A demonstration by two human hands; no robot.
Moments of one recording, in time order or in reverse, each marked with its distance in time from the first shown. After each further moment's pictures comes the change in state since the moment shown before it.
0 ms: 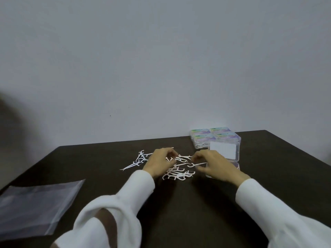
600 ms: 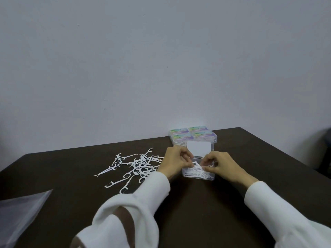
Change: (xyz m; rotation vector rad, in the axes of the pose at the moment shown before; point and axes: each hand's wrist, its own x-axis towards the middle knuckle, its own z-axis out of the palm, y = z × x) left_hand 0.027 0.075 0.063 -0.321 -0.082 0.120; right_hand -0.045 0.069 -0.023 0.157 0.082 0.188
